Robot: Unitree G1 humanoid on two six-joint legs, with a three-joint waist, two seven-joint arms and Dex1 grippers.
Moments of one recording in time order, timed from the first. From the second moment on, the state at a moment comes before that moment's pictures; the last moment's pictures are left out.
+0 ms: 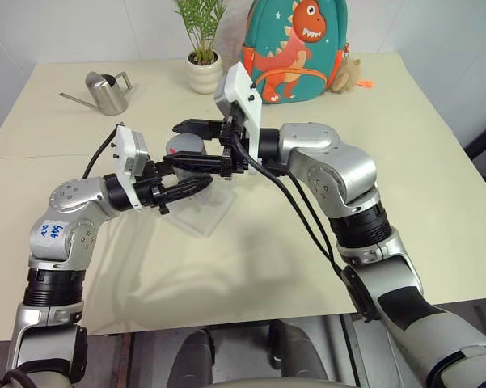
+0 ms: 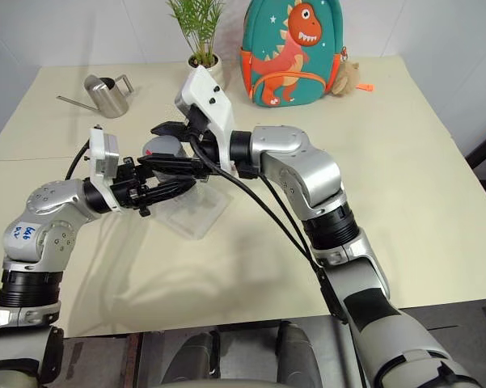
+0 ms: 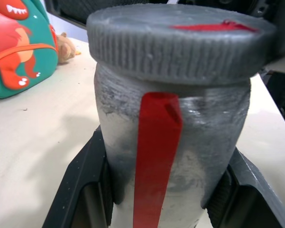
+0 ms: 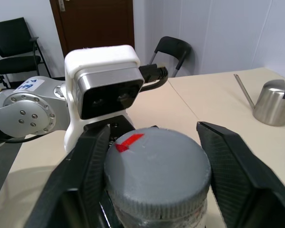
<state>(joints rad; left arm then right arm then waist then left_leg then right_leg) -0.52 0.64 0.10 -0.03 -0.60 0.41 -0.96 -1.06 -0.17 0.22 0.08 0.43 0.64 0.88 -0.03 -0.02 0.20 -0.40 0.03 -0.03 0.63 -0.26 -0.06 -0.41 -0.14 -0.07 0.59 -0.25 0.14</state>
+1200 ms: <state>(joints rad) -0.65 0.67 0.06 0.01 -0.65 0.46 -1.28 -1.16 -0.34 0.17 0.14 0.57 0.56 1.39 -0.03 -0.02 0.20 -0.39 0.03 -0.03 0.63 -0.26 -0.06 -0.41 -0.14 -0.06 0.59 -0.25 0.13</state>
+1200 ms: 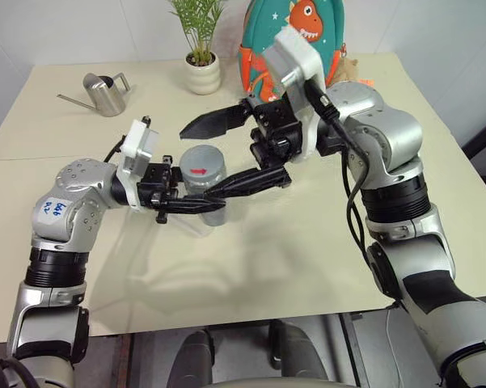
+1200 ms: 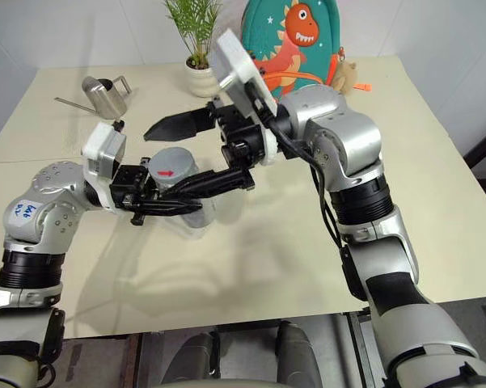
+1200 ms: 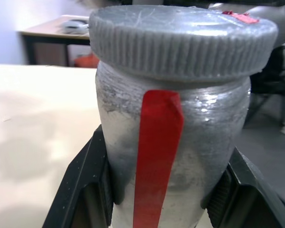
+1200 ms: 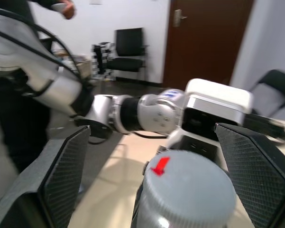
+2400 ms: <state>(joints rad) -0.62 0.65 0.07 0.01 -0.58 0.43 -1.19 -1.09 -0.48 0.11 0.20 0.45 0.57 1.16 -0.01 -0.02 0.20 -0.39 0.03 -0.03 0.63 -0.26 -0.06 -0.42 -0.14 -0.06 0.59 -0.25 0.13</state>
